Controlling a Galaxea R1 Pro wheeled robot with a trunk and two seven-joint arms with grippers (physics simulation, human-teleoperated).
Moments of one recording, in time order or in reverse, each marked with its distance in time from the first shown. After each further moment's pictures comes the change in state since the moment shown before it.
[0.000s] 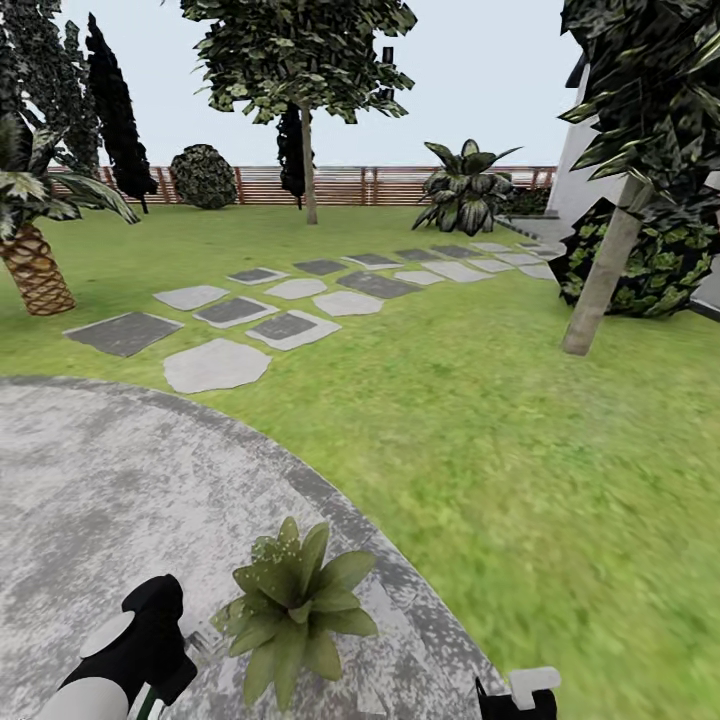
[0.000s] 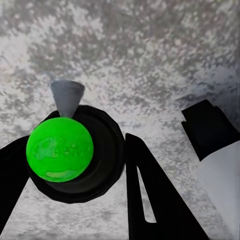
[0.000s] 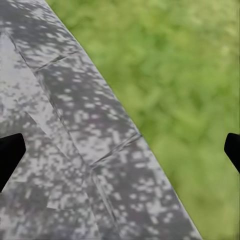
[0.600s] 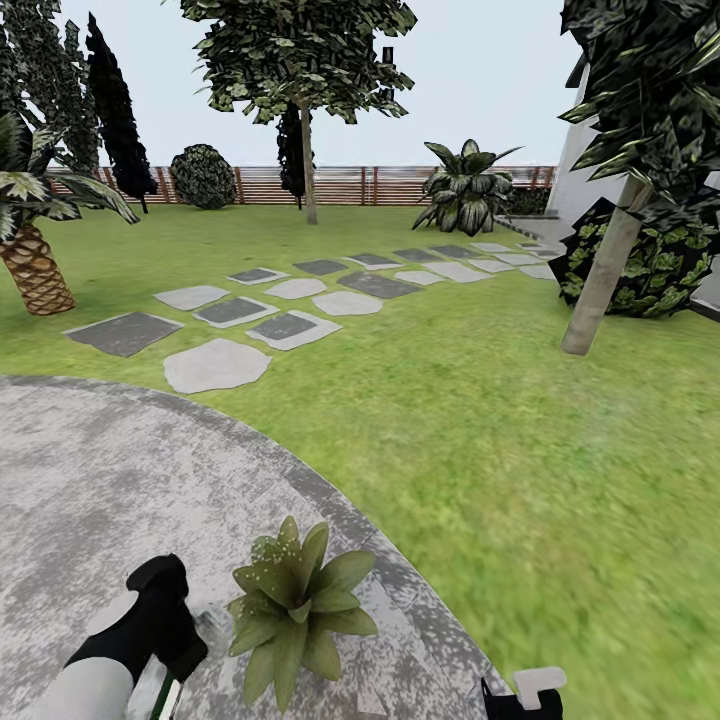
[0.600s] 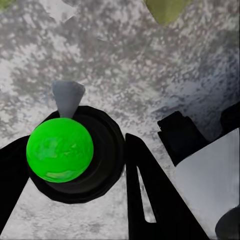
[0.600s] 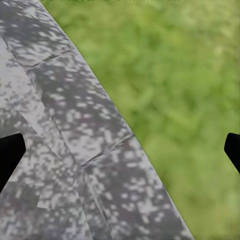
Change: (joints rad) left arm -0.038 0.002 -0.020 -0.042 -0.008 -0.007 -0.162; right arm 0.000 -0.014 0.000 0.000 0.001 0.000 0.000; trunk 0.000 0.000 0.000
